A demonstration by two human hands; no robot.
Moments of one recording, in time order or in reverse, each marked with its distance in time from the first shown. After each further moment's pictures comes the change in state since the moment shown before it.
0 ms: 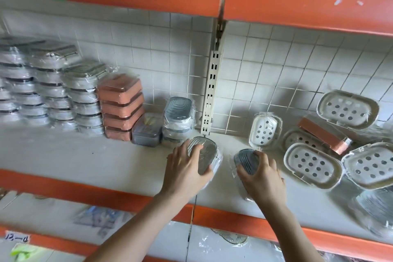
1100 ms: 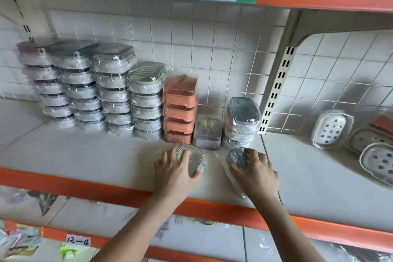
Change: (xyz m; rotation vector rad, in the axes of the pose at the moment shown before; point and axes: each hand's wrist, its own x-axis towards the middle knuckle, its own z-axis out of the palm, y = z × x) left_hand -0.003 -0.208 -0.062 0.226 -0.073 -0.068; right_hand -0.047 -0.167 0.124 -0.100 -0.018 -0.005
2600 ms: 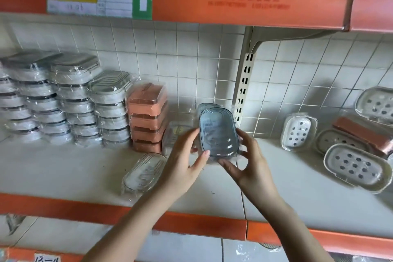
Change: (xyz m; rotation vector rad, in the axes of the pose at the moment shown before) left_hand 0.029 0.101 -0.026 -0.893 0.174 0.345; right_hand 0.020 0.048 -0.078 0.635 0.049 -0.548
